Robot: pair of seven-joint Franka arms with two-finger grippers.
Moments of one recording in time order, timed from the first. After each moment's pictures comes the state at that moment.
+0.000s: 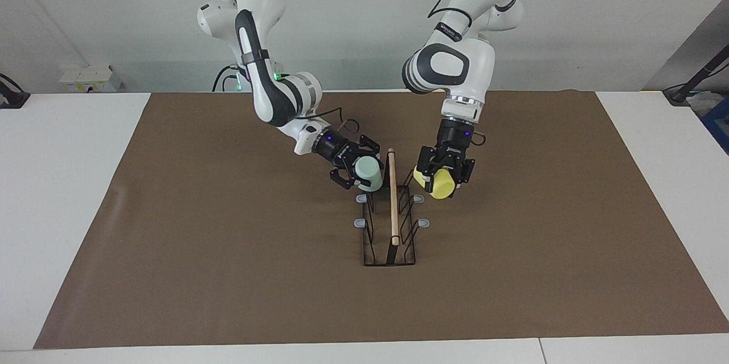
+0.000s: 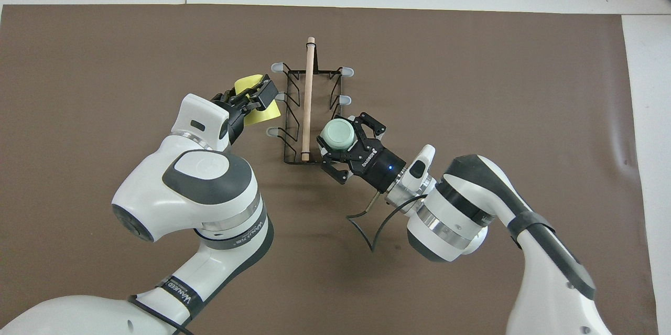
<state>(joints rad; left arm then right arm) -0.09 0.25 -0.60 -1.90 -1.88 3.45 1.19 0.50 0.27 0.00 -2.18 2.61 2.29 -2.66</state>
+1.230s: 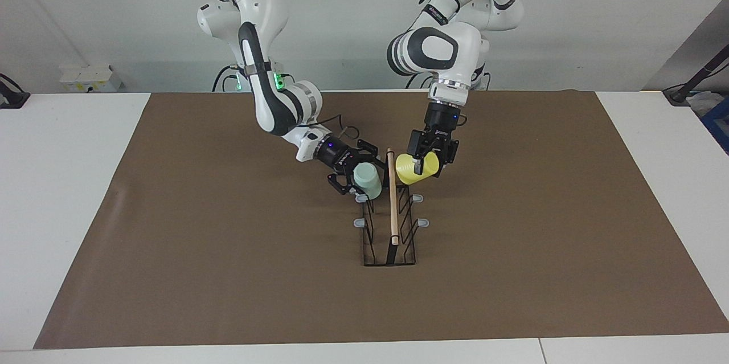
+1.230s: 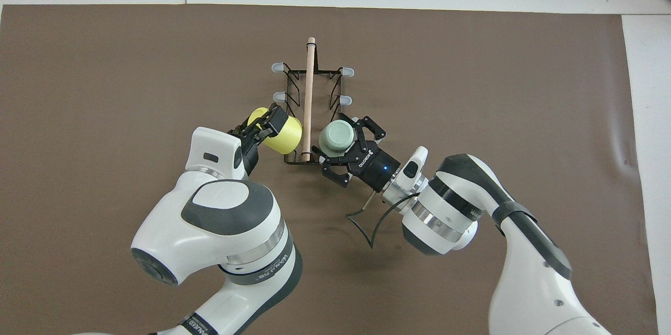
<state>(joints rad) -0.09 0.18 -0.65 -1.93 -2.09 3.50 1.16 0.50 0.32 0.00 -2.18 2.63 2.24 -2.70</state>
